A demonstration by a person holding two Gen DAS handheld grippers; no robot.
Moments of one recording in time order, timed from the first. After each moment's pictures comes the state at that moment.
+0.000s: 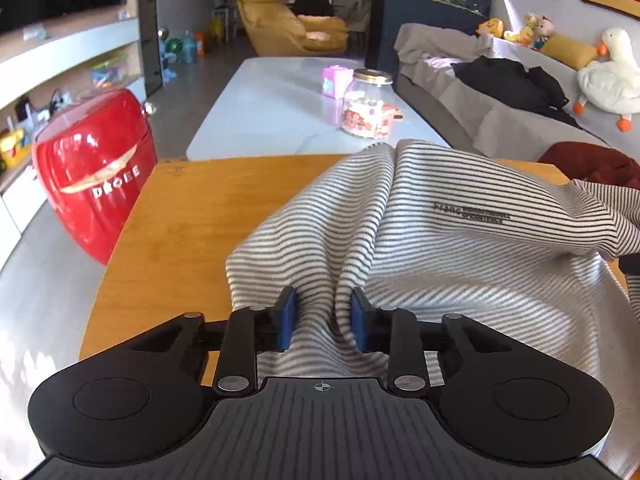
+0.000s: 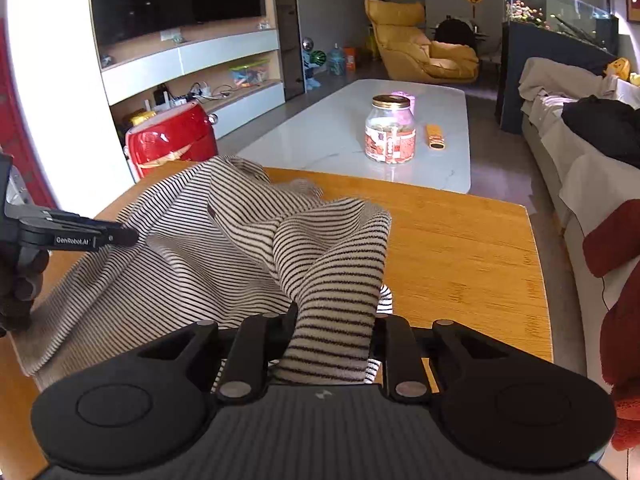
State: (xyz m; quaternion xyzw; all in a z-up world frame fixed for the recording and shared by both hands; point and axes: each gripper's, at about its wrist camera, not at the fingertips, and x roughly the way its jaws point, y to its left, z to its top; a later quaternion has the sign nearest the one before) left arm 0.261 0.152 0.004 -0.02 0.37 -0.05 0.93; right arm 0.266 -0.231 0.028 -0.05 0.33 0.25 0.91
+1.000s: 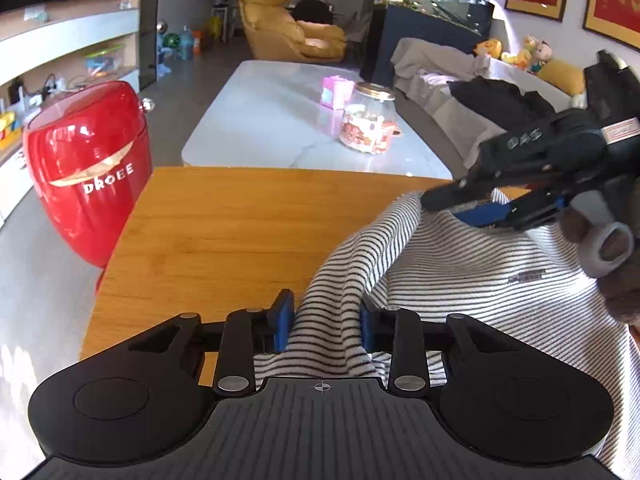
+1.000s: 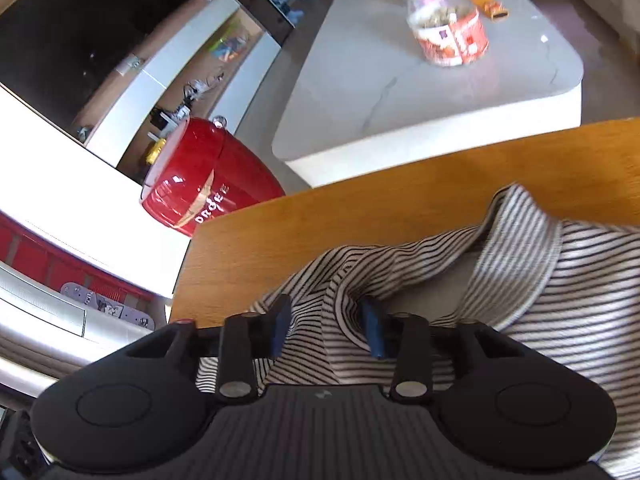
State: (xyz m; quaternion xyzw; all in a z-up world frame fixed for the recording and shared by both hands) left arm 0.282 0.179 0.001 -0.05 0.35 -0.05 0.93; right arm 0.455 -0.082 -0.010 0.18 0.51 0.27 0.80
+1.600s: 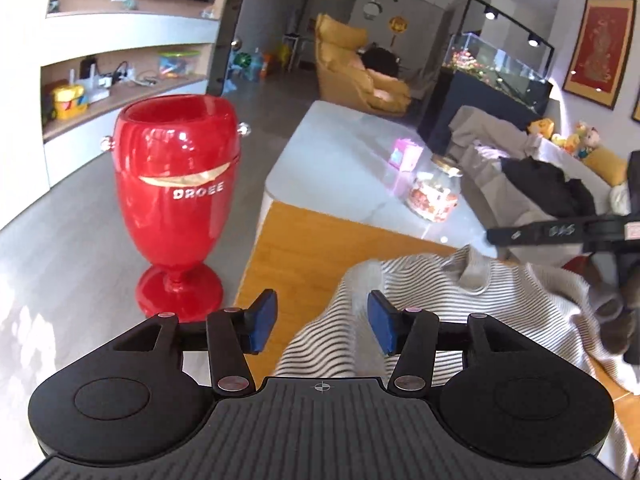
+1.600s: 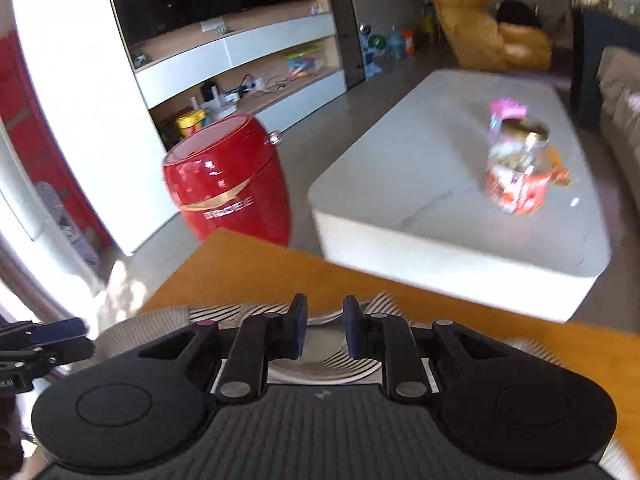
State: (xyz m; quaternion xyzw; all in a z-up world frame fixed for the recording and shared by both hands) left arm 0.238 0.257 0.034 -0.15 0.29 0.01 0.95; right arm 0.440 -0.038 0.029 0.03 0.40 0.35 0.85
